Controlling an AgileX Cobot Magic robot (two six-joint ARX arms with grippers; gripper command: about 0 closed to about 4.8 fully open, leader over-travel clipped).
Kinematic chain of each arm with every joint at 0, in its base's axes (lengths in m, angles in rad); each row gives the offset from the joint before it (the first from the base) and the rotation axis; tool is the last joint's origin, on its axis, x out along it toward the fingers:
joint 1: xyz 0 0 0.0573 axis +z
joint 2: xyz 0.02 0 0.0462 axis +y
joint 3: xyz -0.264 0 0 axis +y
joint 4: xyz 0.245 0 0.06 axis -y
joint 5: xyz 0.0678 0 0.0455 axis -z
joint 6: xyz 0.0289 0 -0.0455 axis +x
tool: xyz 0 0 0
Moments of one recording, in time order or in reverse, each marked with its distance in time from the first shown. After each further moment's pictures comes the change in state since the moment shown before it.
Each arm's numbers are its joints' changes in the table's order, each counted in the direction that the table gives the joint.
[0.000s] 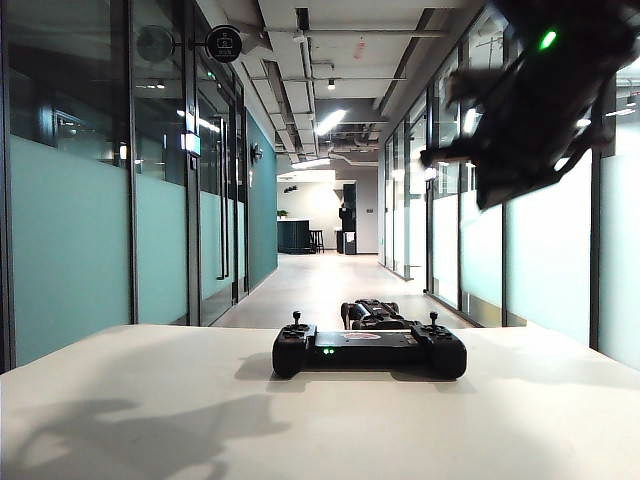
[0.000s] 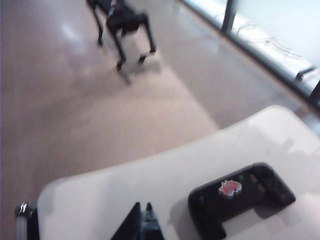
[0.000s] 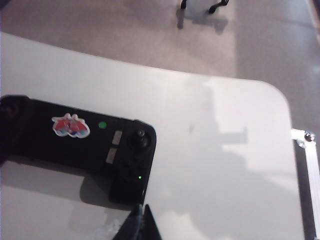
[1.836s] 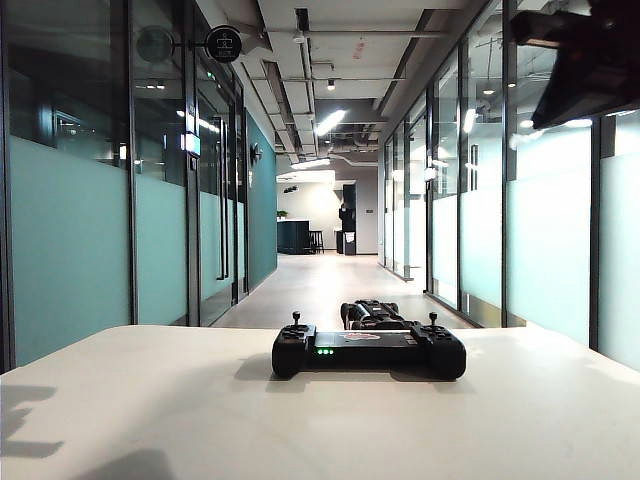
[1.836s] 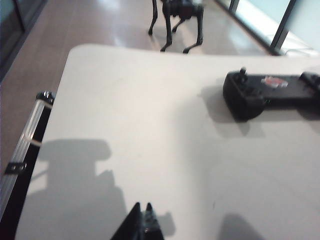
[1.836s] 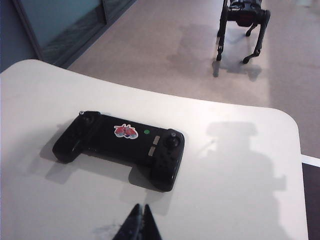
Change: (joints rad) left arm 0.000 -1.226 1.572 0.451 -0.204 -0.199; right arm 0.001 -0.547 0.303 -0.036 -0.159 -0.004
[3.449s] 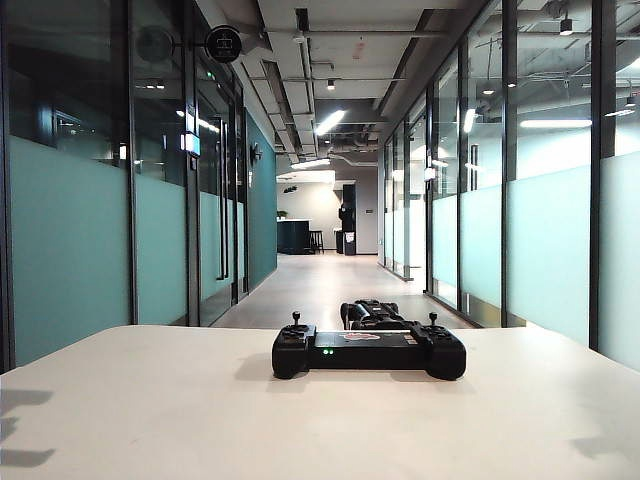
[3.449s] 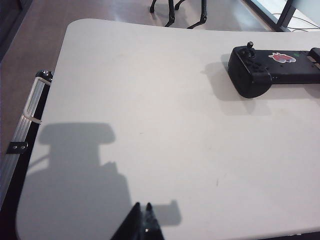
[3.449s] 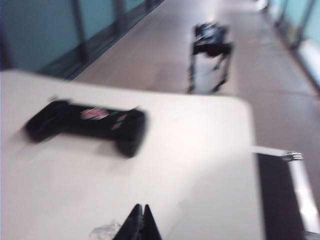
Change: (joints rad) left arm 0.000 -0.001 -0.001 -0.069 0.000 0.000; right arm -0.109 -0.836 0.513 -0.137 0.000 -0.033
